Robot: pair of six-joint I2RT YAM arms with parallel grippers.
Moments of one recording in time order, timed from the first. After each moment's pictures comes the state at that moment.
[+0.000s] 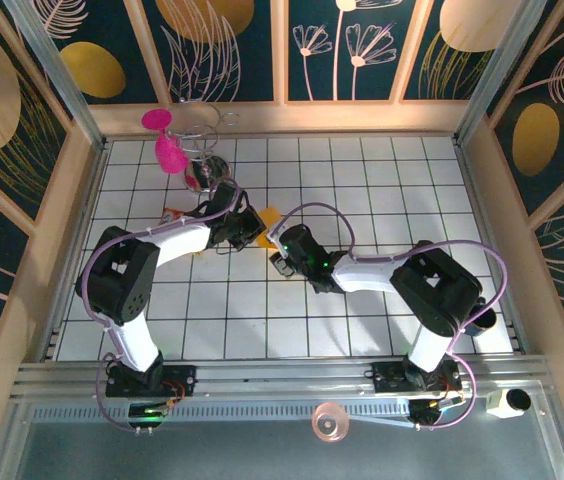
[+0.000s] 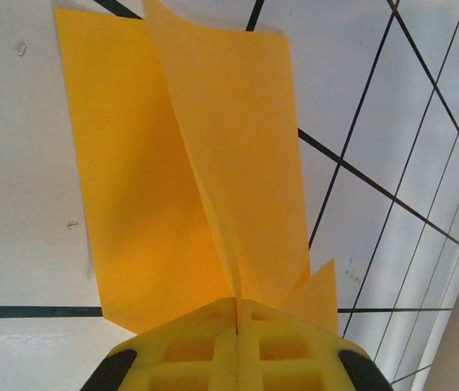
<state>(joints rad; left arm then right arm) -0.49 1.80 1.04 -0.12 0.28 -1.13 0.89 1.72 0.83 0.18 0.18 -0.01</state>
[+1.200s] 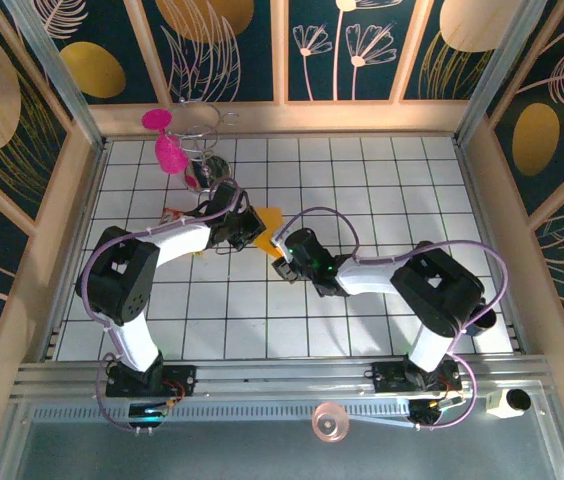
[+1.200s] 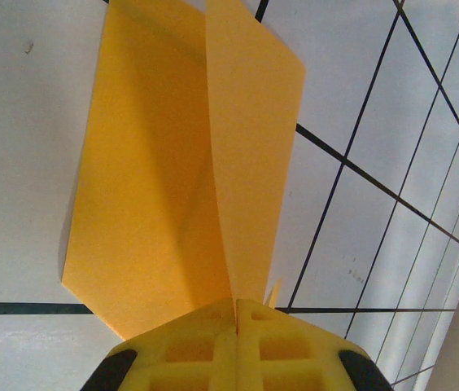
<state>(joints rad) -0.49 1.80 1.04 -0.13 0.28 -1.13 0.88 1.72 0.78 0.21 0.12 0.03</state>
